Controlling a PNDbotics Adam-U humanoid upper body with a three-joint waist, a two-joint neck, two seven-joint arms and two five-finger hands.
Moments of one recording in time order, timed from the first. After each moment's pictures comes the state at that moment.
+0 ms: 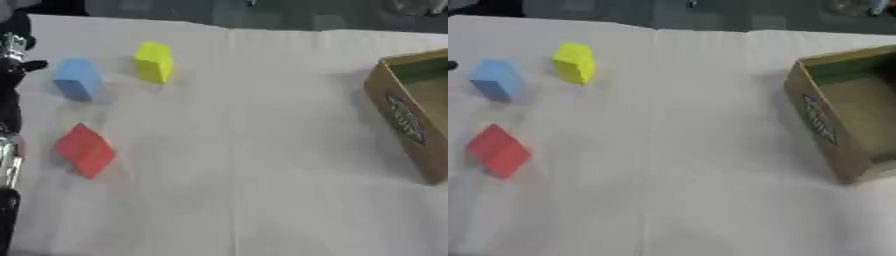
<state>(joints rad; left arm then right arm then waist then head) -0.55 0.37 0.05 -1.67 0.18 0.15 0.30 -0.14 -0.50 -0.41 -1.88 -0.31 0.08 -0.02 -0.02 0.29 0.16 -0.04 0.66</state>
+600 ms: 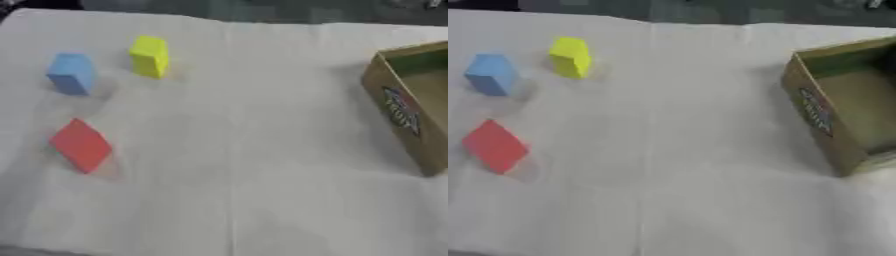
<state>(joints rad) -0.85 0.64 -0.04 -1.37 -0.05 0.18 -0.07 -0.12 -0.51 -0.41 -1.87 -0.31 0.08 -0.02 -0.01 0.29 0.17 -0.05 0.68</state>
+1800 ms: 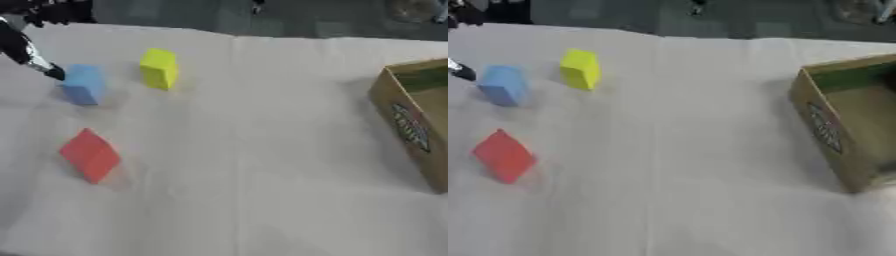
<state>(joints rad) -1.16 0.69 -0.15 -0.97 -0.63 -0.06 -0.78 -0.11 -0.51 -0.41 -1.87 -0.29 0.07 -0.01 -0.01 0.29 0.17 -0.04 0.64</state>
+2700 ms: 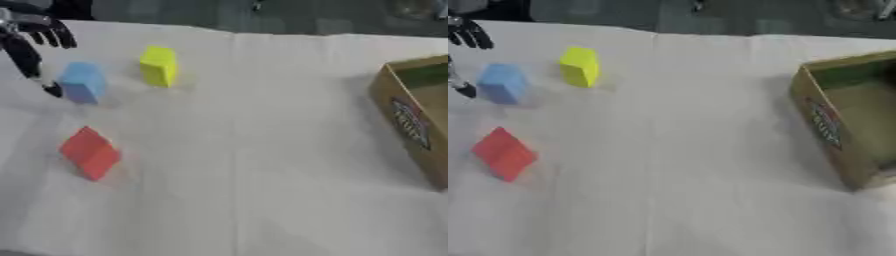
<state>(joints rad) -1.23 0.60 -0.14 -0.76 -0.91 -0.11 -0.74 -0.11 -0.51 -0.40 -1.87 -0.29 0.07 0.00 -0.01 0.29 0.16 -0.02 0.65</state>
